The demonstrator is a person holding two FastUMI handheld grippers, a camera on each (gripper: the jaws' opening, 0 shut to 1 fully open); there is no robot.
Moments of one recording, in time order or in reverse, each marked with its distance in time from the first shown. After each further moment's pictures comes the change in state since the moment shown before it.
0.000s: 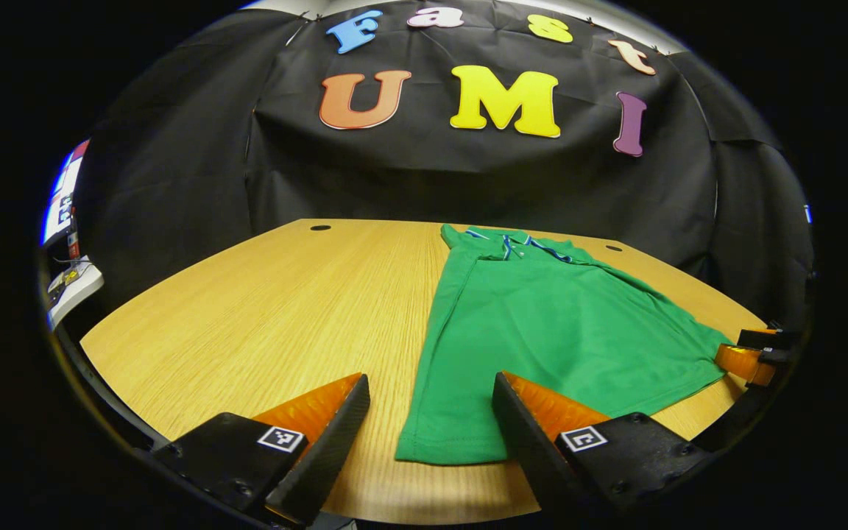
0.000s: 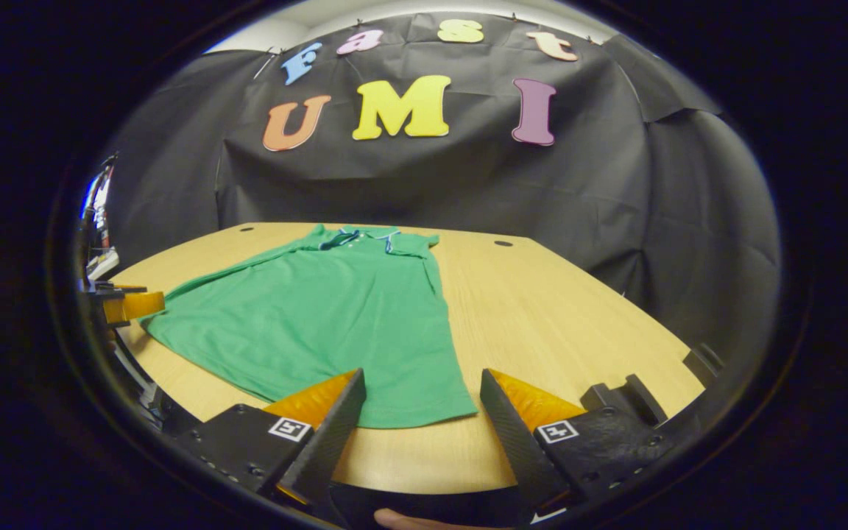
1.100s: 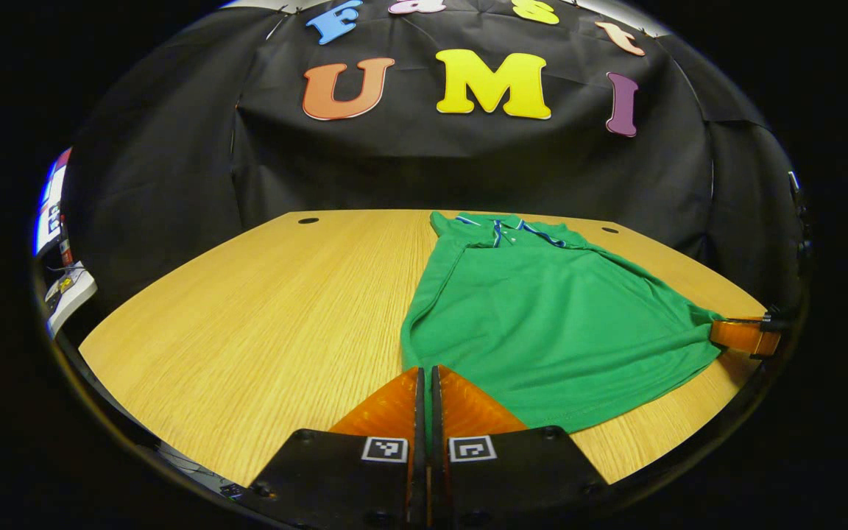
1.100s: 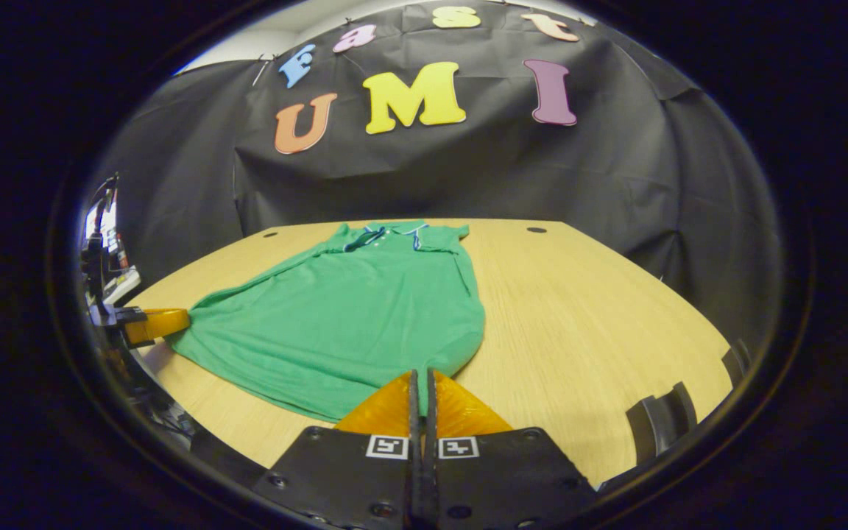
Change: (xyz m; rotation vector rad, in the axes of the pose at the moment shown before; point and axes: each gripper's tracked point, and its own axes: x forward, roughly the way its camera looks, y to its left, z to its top) left arm 0.008 -0.014 0.017 0.024 0.000 0.010; right arm 0.016 0.030 0.022 0.044 0.041 0.171
